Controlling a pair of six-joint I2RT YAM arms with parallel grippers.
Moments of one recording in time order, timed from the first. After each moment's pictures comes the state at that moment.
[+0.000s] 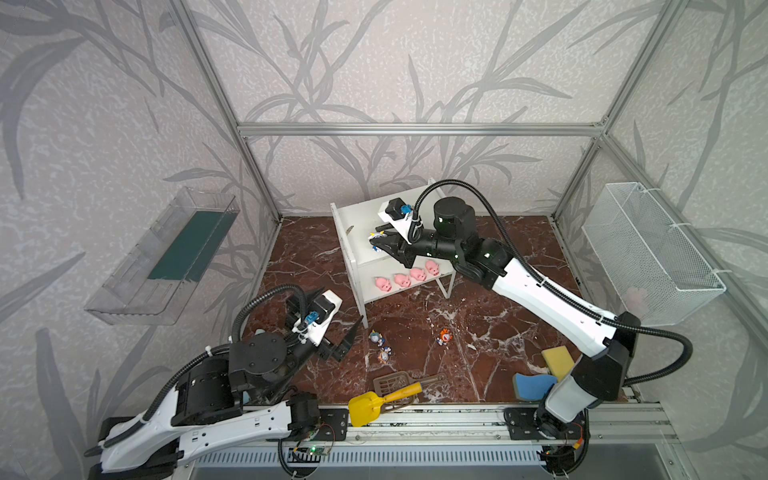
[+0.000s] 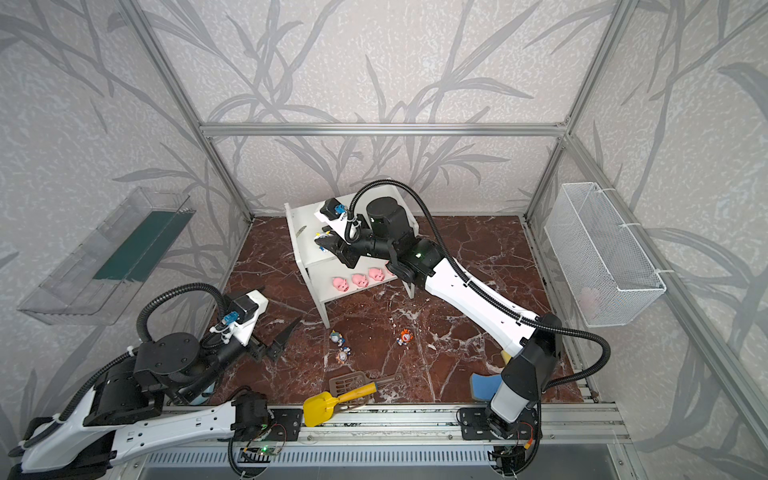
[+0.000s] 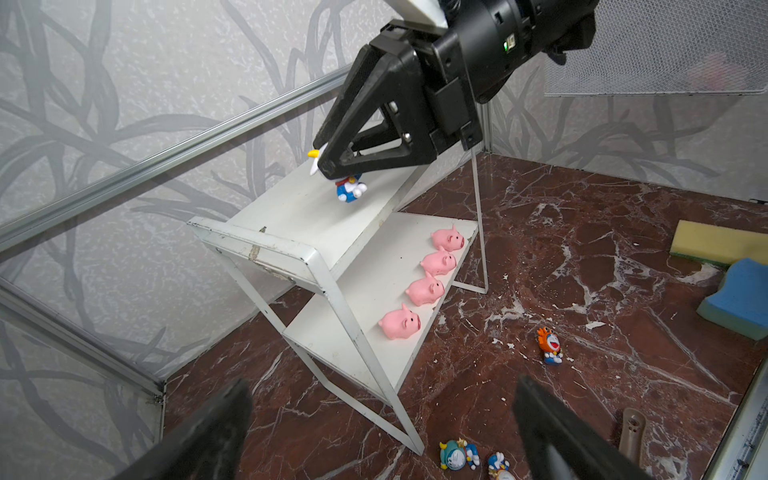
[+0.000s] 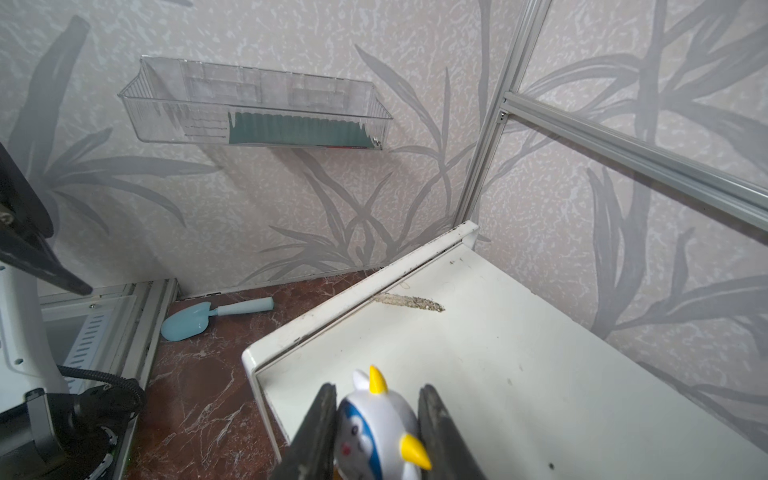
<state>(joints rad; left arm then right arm) -1.24 0.49 1.03 -0.80 -0.69 0.13 0.83 1.67 1.71 -0.25 -0.38 -0.21</state>
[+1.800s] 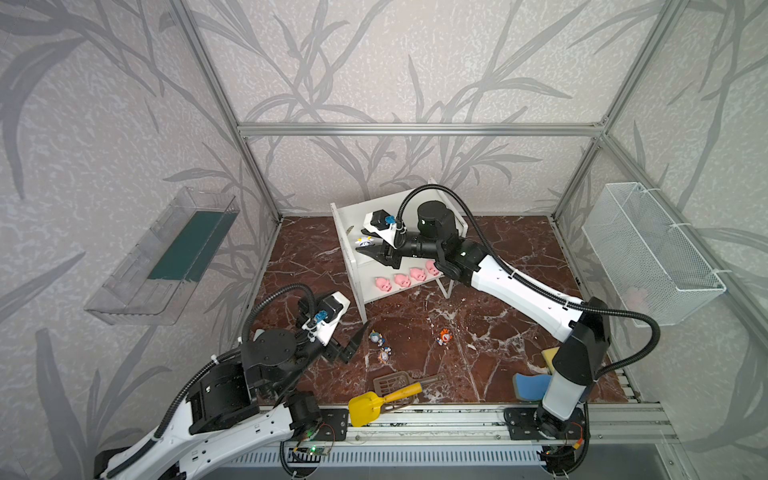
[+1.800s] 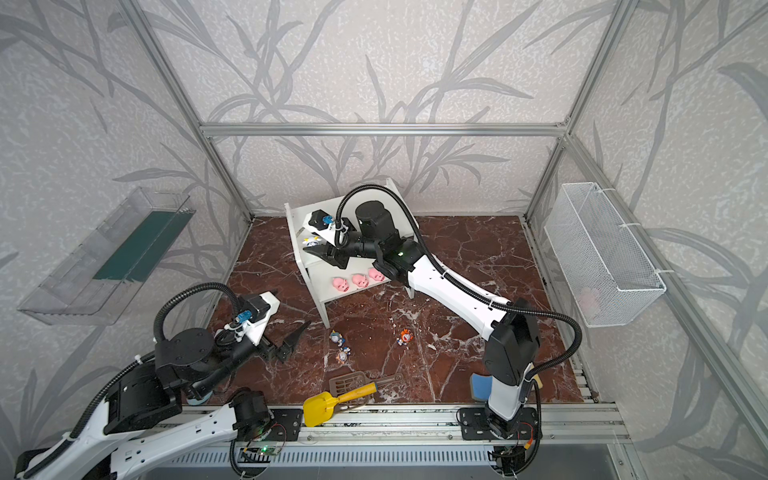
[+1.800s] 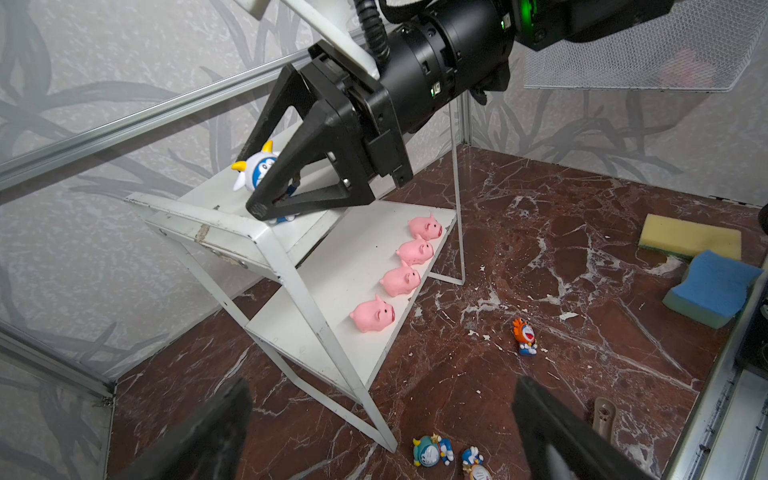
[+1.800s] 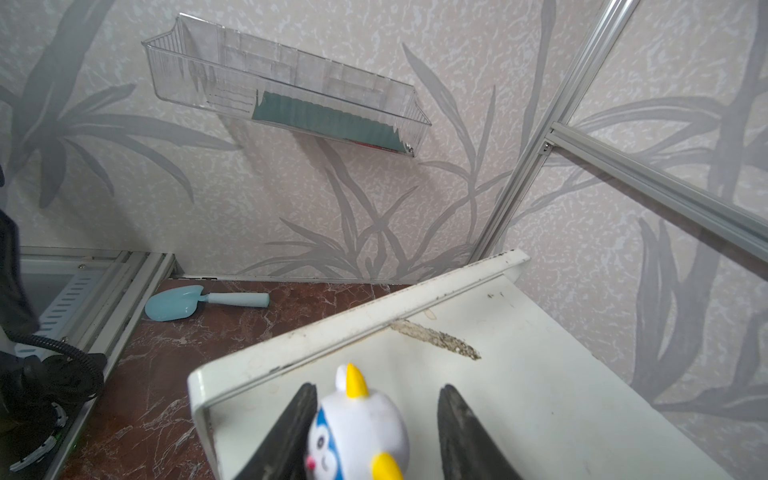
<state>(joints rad) -1.04 0.46 0.93 -0.73 -0.43 0.13 0.82 1.78 1.70 -0.09 -0.50 -0.33</state>
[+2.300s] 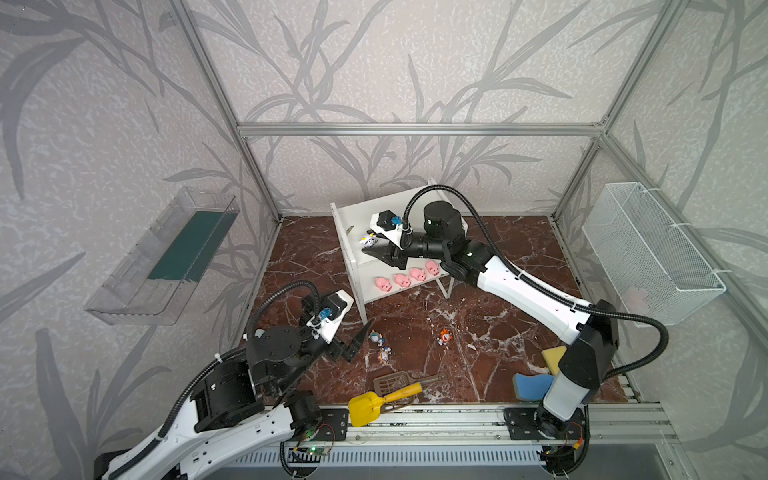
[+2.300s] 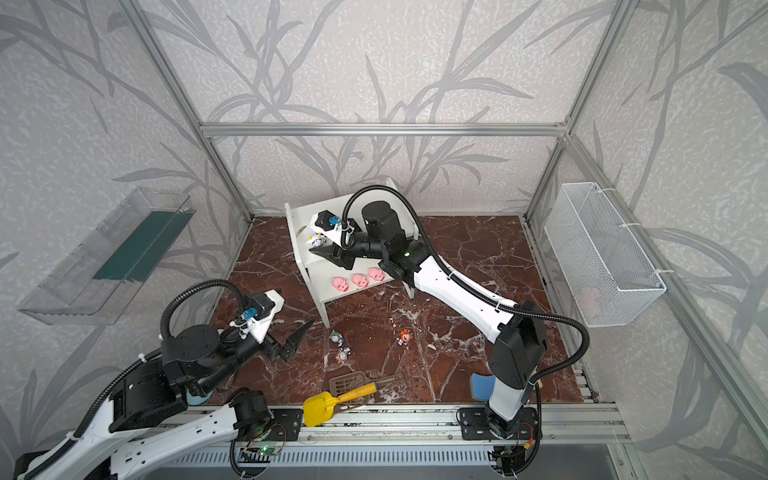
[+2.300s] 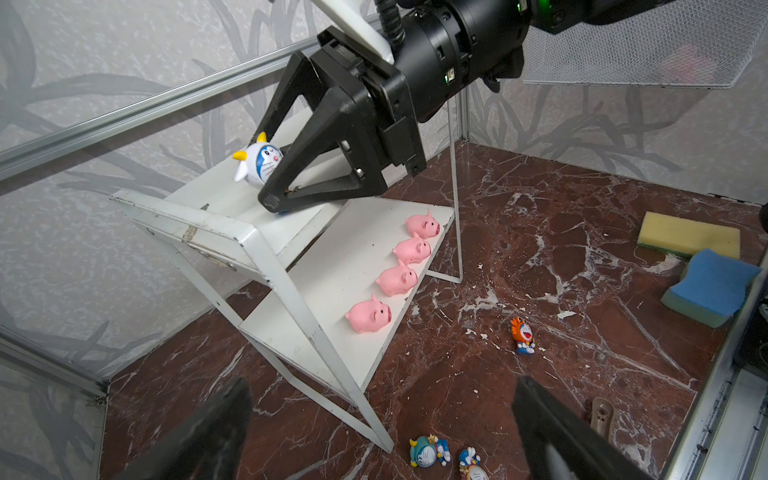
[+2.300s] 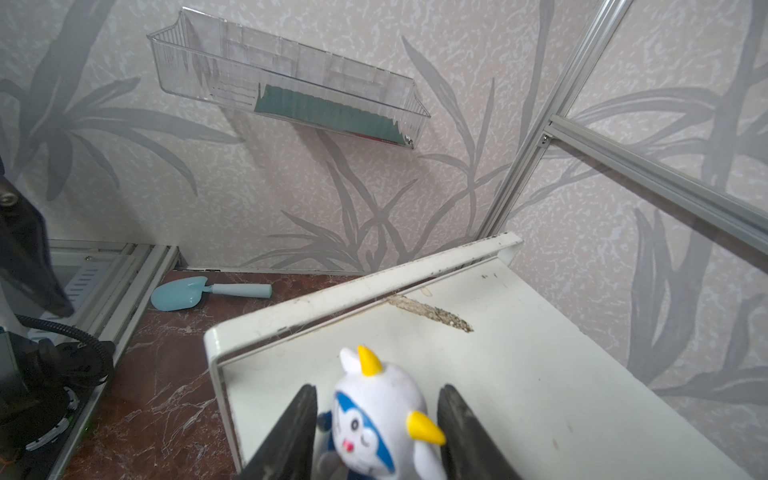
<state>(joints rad) -1.01 0.48 0.93 -0.71 -0.40 0.13 0.80 1.75 1.67 -0.11 -0.52 -0.34</state>
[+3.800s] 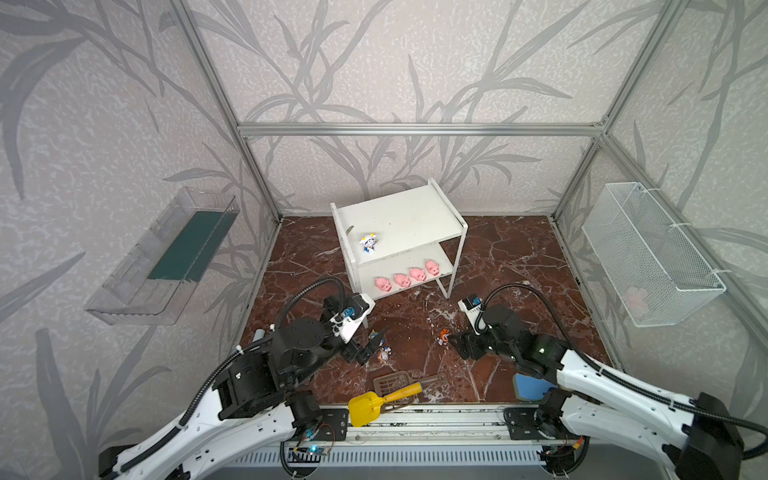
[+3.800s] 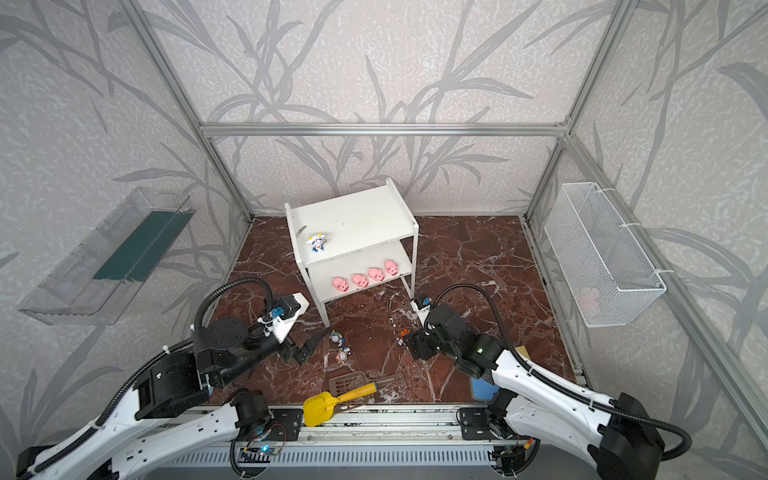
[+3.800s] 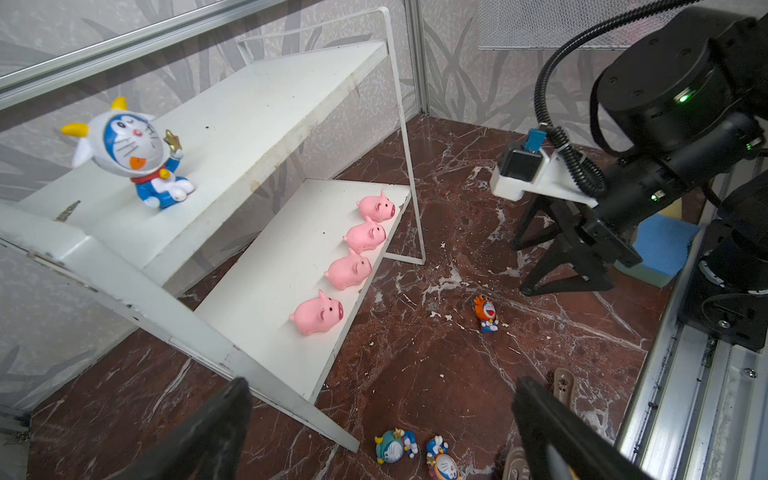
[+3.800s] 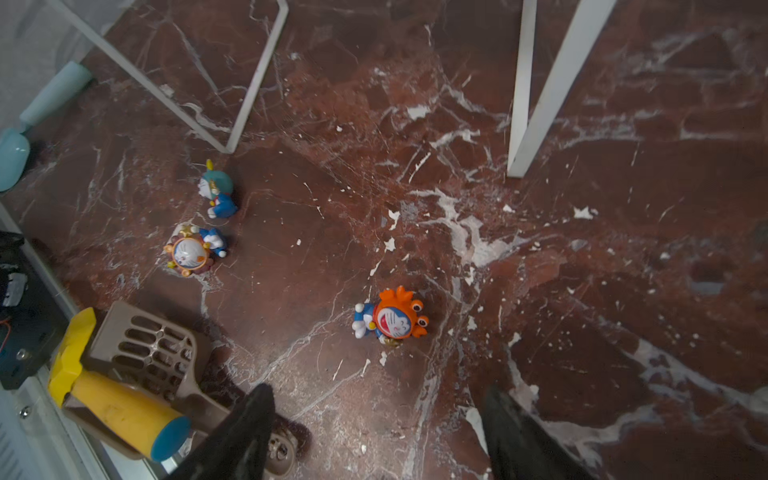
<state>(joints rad) -0.99 0.56 0.88 -0.67 -0.26 0.13 0.81 1.00 0.54 -0.32 -0.01 0.37</state>
